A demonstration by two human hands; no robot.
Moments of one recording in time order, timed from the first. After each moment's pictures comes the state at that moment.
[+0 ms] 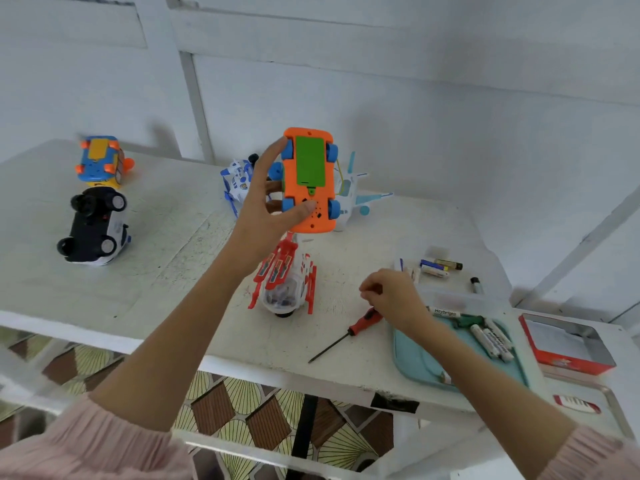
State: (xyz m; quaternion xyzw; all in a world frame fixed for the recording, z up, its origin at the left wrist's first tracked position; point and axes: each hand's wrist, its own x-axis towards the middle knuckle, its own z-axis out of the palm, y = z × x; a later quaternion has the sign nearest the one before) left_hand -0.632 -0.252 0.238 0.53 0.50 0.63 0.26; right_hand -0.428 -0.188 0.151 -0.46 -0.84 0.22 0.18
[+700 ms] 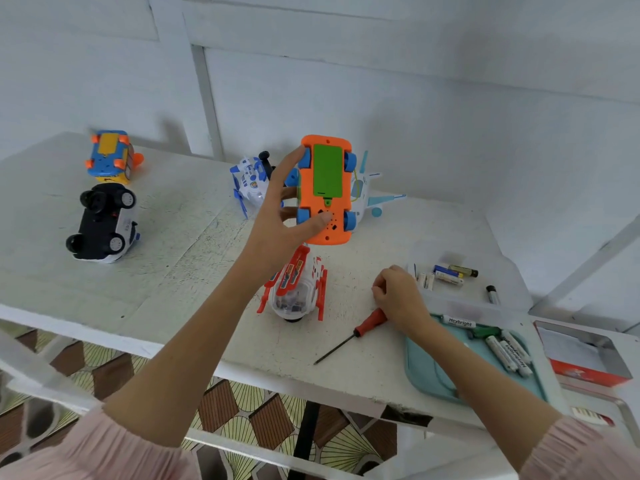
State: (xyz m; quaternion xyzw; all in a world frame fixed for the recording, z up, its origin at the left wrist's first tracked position) left_hand -0.635 -0.249 0.224 0.54 0.49 0.63 0.26; right_hand -0.446 -0.171 0.131 -0.51 -0.82 0.19 0.18
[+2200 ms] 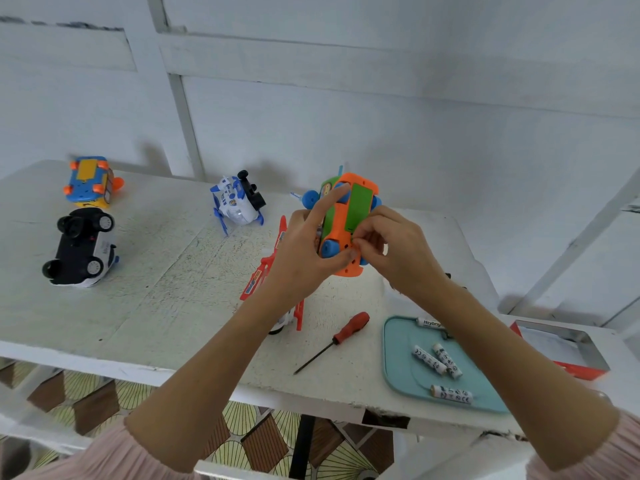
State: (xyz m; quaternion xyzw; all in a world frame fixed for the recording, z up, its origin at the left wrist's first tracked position) left_hand -0.580 -0.239 0.221 0.63 0.55 0.52 0.16; right_hand -0.431 -0.179 0.235 -0.25 -0.87 0.08 0.41
